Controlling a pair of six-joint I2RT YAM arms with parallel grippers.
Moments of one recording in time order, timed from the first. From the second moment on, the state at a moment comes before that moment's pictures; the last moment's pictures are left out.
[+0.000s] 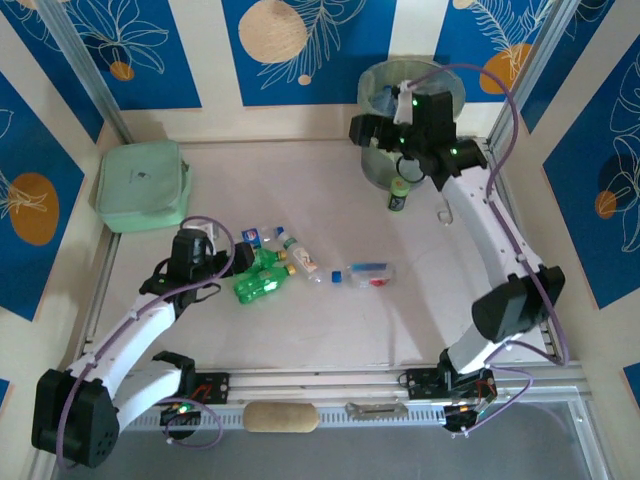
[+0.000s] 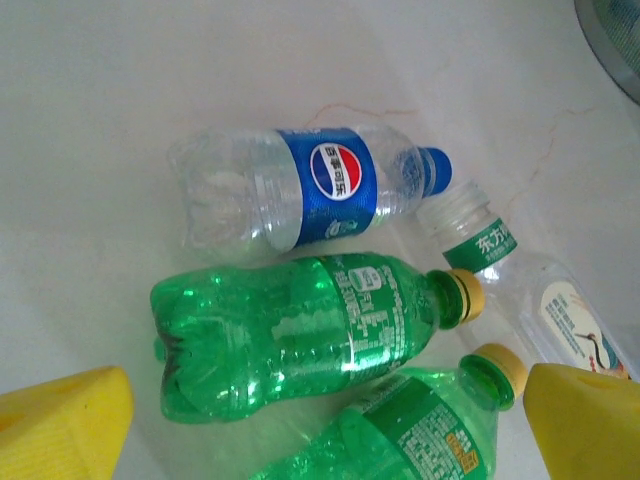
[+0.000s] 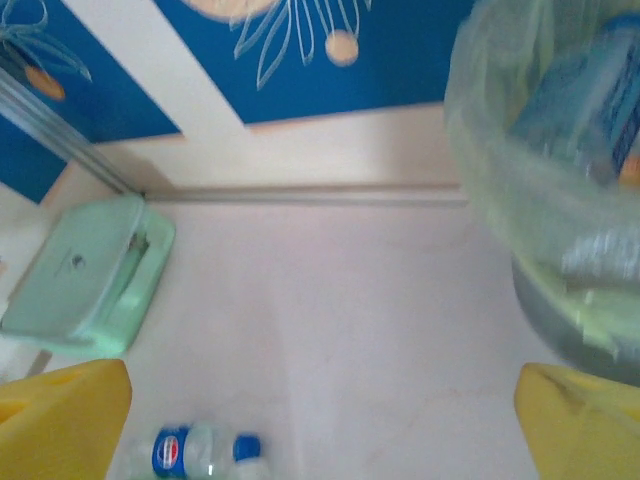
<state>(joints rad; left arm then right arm) -0.28 0.97 0.55 -0.29 0.09 -0.50 0.31 1.56 1.69 -0.60 -0.19 0.34</state>
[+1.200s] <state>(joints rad) -0.61 1.24 0.56 -0.34 0.13 -0.49 0.37 1.14 0.98 -0.28 -0.15 0.61</state>
